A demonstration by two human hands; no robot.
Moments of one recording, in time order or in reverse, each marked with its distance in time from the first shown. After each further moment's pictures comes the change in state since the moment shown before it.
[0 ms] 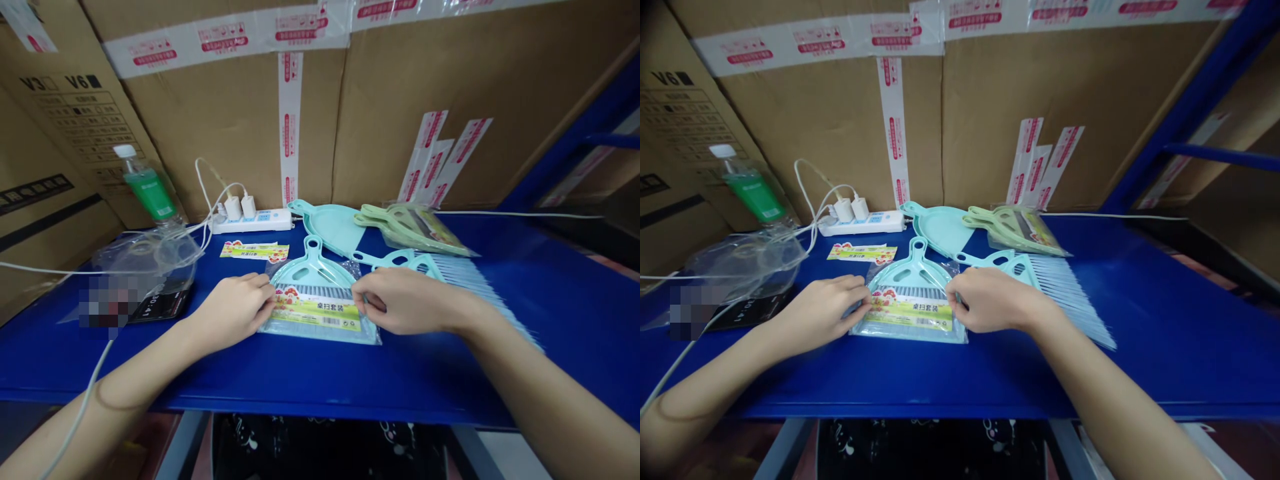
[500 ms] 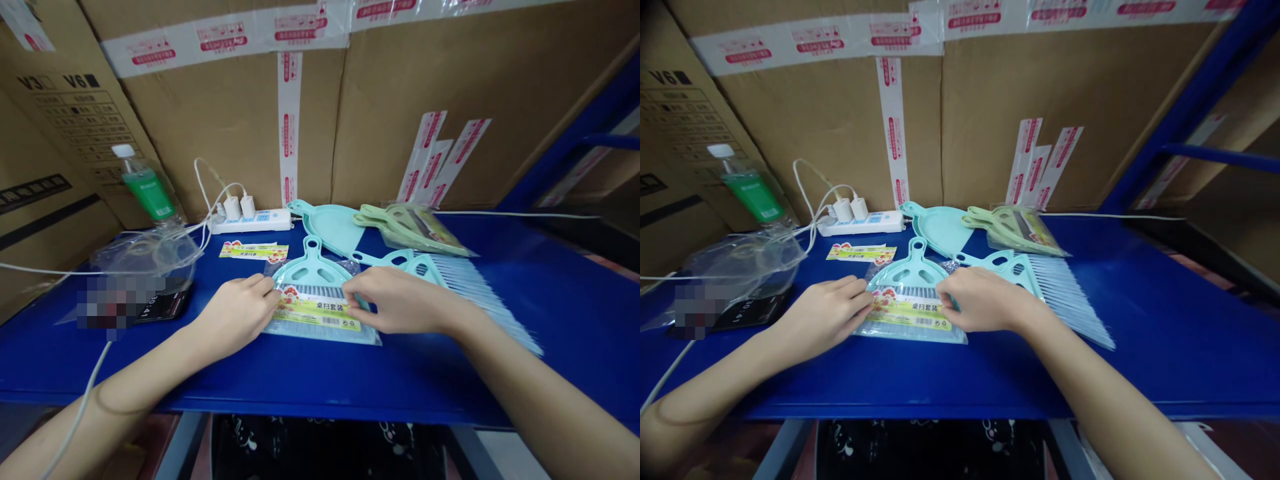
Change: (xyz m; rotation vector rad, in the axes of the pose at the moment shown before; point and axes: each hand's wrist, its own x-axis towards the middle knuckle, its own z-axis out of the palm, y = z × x) left_hand 0.000 0.007 0.003 0.157 0.096 0.100; right_hand 0.007 -0.001 0.003 0.016 0.026 -0.081
